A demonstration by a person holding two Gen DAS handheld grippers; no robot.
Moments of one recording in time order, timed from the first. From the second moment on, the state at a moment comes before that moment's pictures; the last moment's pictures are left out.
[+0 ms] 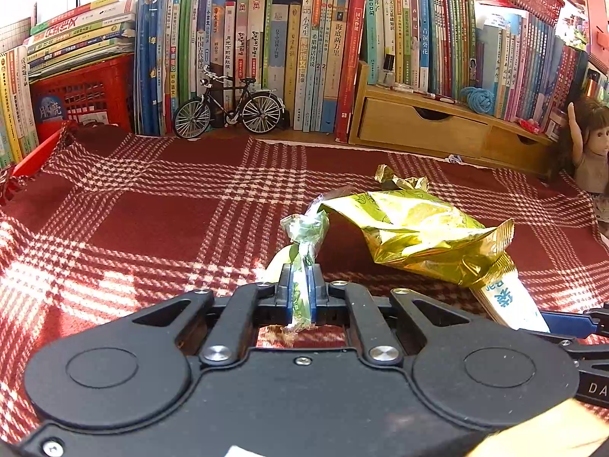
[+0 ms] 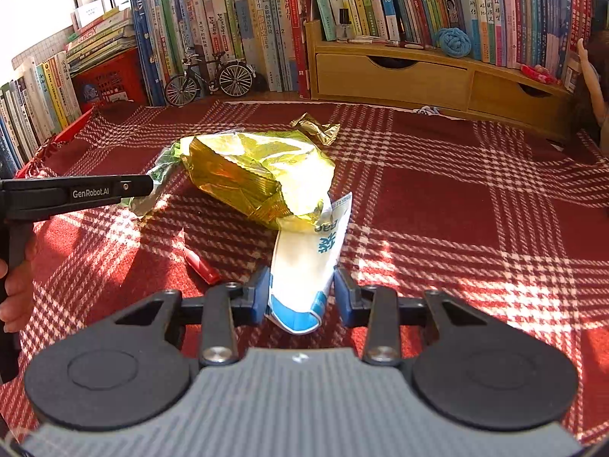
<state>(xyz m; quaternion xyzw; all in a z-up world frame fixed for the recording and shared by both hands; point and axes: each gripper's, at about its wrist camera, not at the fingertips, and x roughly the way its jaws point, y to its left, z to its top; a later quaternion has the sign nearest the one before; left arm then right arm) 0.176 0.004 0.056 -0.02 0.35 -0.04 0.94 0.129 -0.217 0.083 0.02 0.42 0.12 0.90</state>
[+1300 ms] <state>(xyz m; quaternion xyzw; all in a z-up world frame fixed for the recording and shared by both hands) 0.086 -0.020 0.033 -0.05 0.39 -0.13 0.91 0.041 -0.216 0.070 -0.04 0.43 0.09 0.90</state>
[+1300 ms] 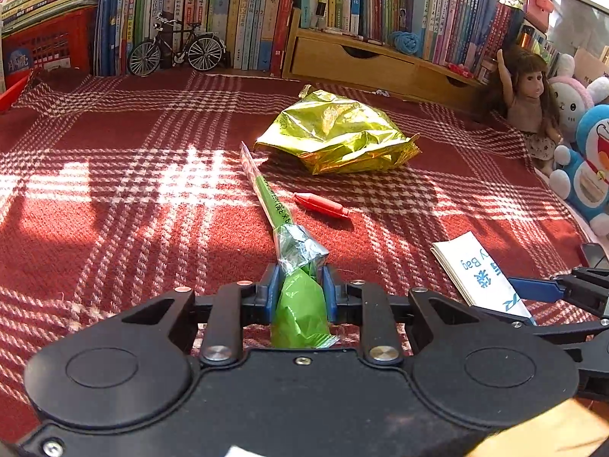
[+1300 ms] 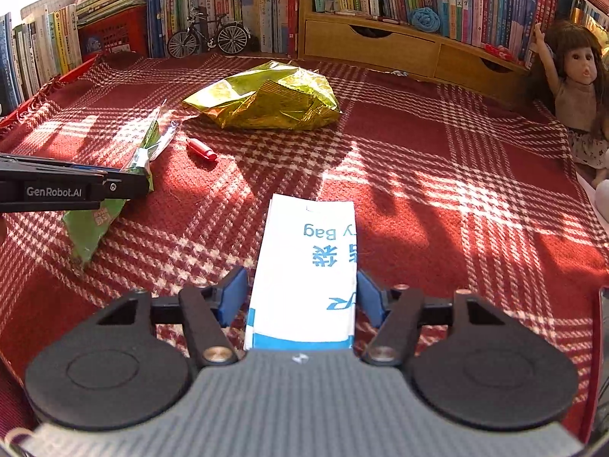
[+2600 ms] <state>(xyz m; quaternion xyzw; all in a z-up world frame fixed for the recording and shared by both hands) -0.215 0.042 0.024 -0.05 0.42 -0.18 0.89 -0.165 -0.187 0.087 0.04 0.45 0.21 0.87</state>
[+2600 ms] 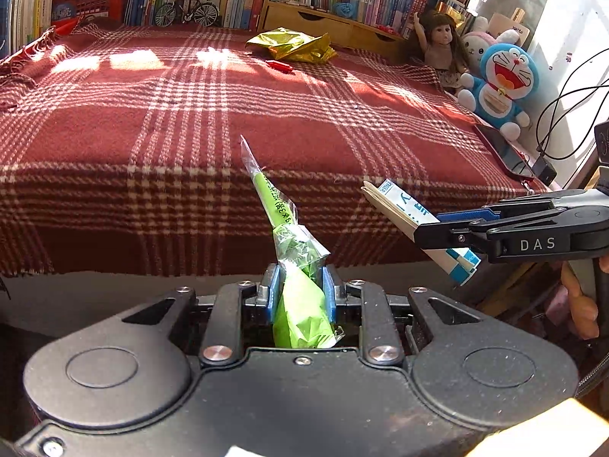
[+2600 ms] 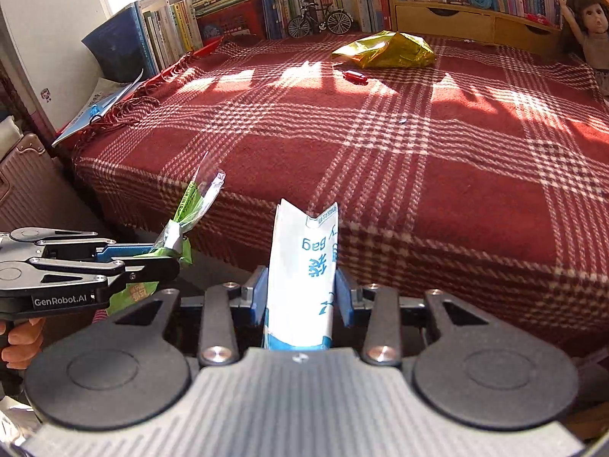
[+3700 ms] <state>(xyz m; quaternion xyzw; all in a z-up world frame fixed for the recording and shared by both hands) -0.210 0.028 -0.097 0.00 0.64 -0.15 0.75 -0.182 -0.147 -0.019 0.06 0.60 0.20 0.77</state>
